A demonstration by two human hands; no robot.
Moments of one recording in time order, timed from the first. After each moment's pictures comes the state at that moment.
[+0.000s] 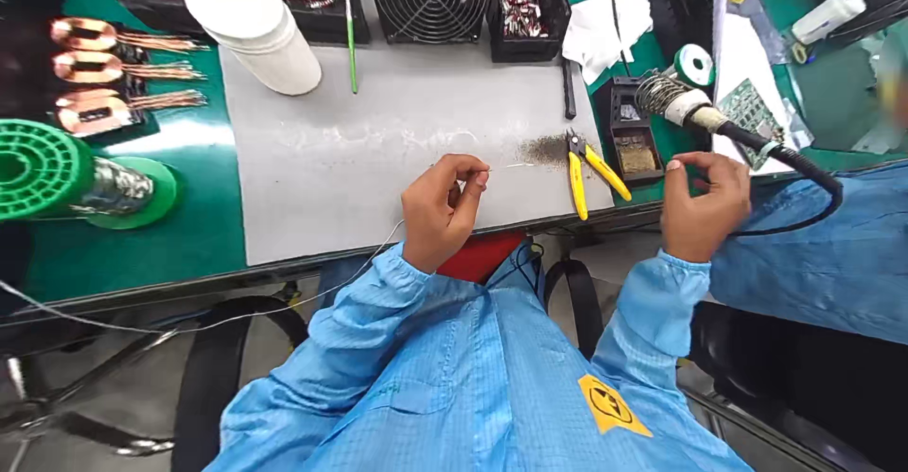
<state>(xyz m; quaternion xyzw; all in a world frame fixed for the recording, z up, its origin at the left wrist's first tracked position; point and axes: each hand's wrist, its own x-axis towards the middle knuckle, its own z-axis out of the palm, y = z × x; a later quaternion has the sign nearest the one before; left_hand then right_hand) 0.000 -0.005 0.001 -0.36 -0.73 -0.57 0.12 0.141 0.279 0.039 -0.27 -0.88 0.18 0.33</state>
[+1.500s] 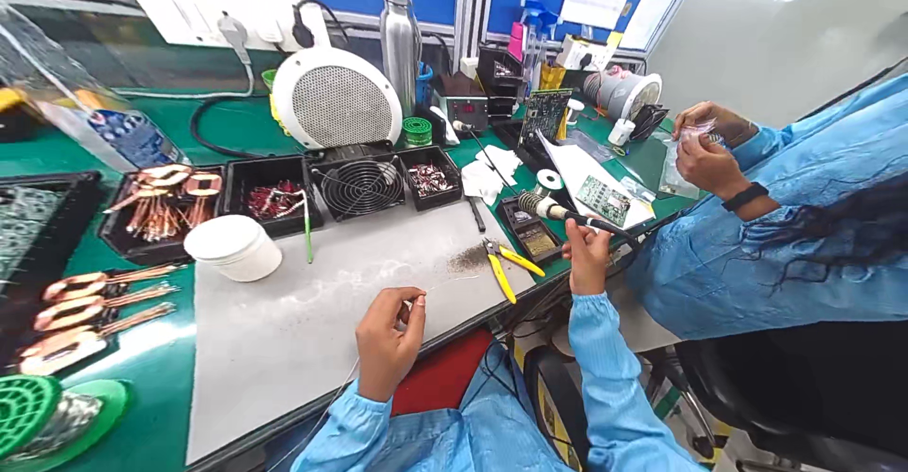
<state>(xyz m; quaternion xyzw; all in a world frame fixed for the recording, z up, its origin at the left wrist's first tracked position) 0.001 0.001 0.001 -0.38 -0.74 -0.53 0.18 0.115 0.275 0.045 -0.31 -0.63 0.54 0.46</state>
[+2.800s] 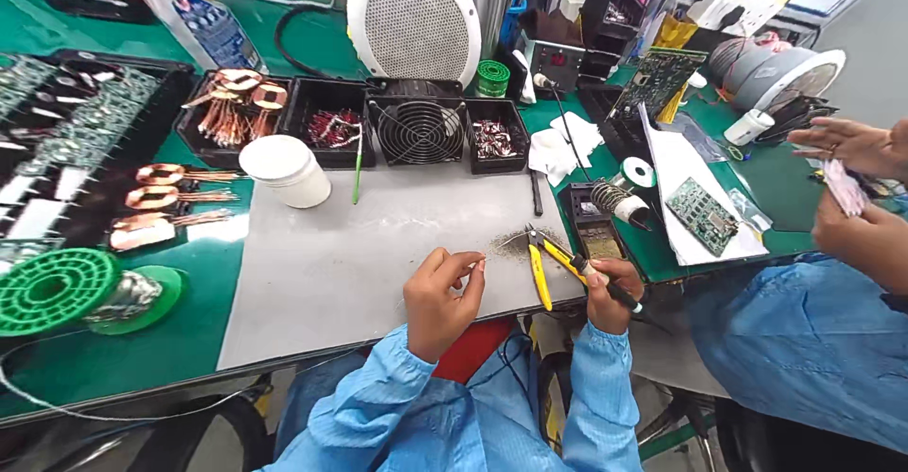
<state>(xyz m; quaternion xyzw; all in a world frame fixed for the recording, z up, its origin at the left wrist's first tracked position) 0.007 0.037 0.005 -0.31 -0.77 -0.50 0.23 0.099 0.272 -0.034 0.11 -0.66 0.57 0.47</state>
